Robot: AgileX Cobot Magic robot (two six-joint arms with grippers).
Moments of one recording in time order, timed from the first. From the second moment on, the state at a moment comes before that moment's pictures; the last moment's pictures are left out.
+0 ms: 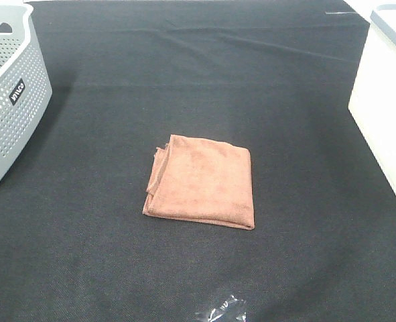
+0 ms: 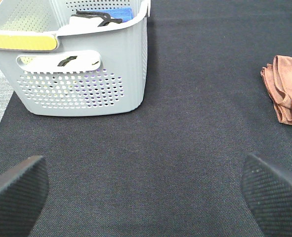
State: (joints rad) left arm 0.04 -0.01 -0.50 -0.04 1.04 0.04; right arm 0.06 0.60 -0.83 0.22 1.10 0.01
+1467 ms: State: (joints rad) left arm 0.04 -0.01 -0.50 -0.04 1.04 0.04; right arm 0.30 1.91 -1.16 0.59 0.68 -0.14
